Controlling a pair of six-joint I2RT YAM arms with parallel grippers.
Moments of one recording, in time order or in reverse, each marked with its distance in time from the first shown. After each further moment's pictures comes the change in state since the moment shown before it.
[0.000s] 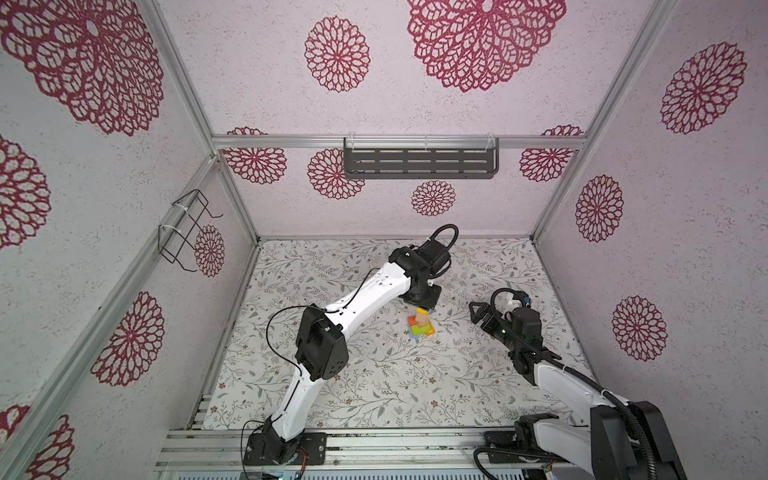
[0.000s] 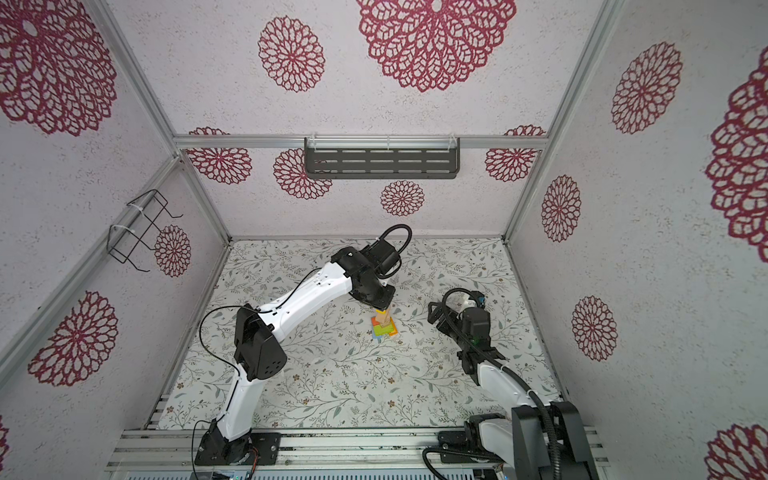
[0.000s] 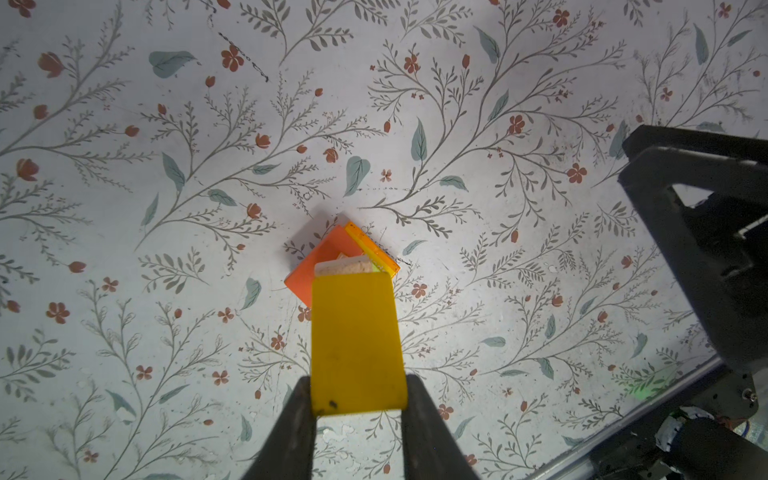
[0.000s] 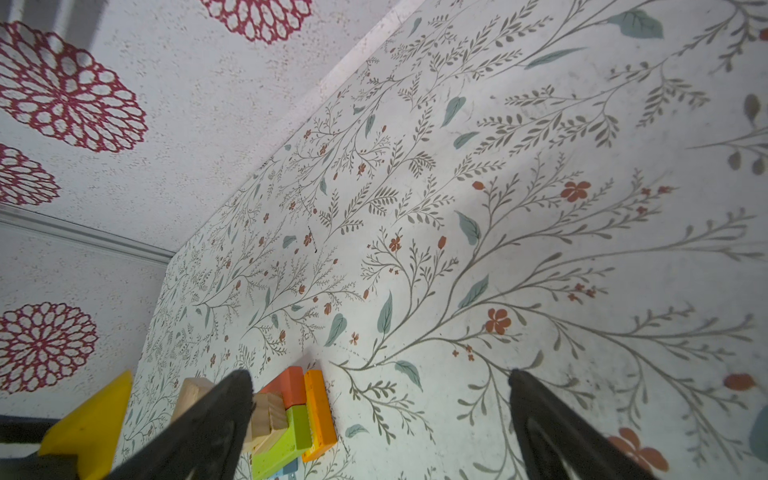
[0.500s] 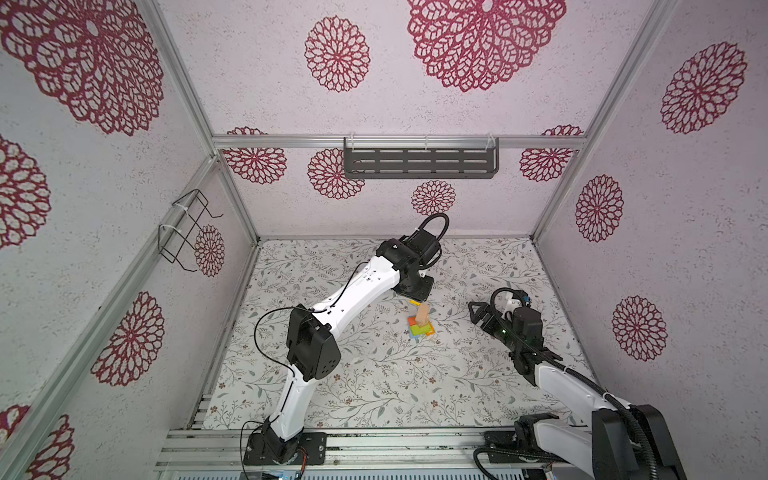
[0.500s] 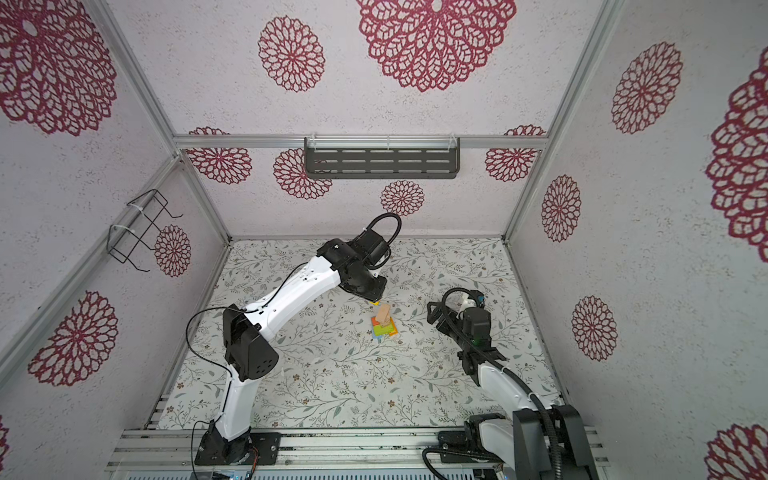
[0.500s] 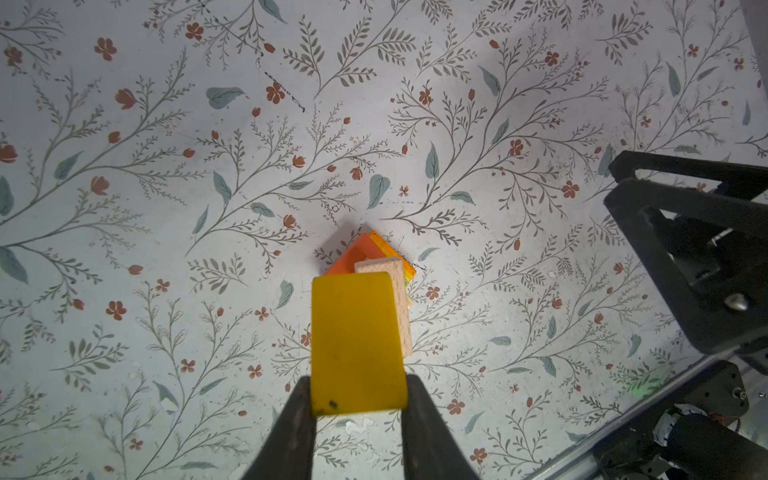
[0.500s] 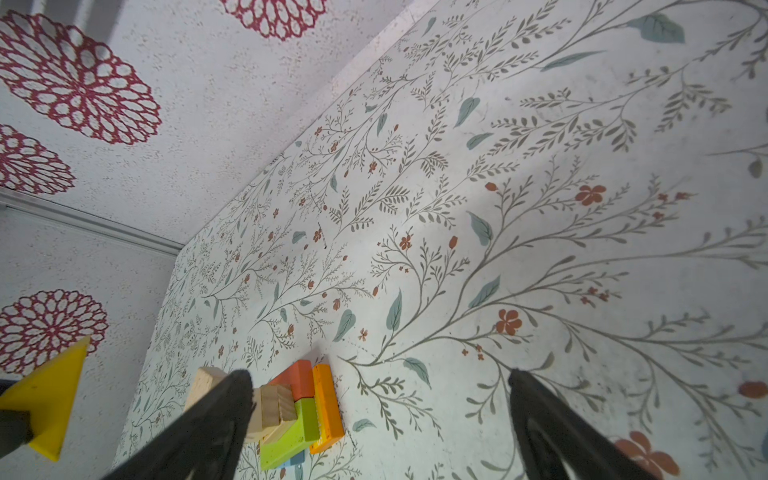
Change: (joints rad) left arm 0.049 -0.058 0.000 -0.006 0.000 0.033; right arm 0.000 -0.015 0.002 -0.006 -0.023 -0.011
